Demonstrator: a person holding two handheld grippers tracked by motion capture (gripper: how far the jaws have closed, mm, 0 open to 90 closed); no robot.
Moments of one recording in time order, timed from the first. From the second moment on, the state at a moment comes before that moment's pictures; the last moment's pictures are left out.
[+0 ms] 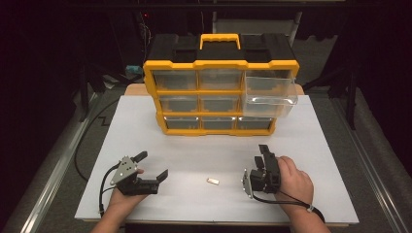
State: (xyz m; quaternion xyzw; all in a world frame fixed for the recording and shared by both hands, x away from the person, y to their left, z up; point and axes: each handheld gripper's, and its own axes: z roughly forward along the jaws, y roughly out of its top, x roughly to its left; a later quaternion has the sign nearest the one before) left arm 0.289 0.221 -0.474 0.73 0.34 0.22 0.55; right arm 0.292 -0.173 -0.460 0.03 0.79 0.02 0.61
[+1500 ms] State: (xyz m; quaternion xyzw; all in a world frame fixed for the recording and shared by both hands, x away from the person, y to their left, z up) left arm 0.287 0.219 -0.475 0.74 0.35 0.20 0.54; right arm 0.284 -0.193 -0.471 0.03 0.82 0.02 0.57
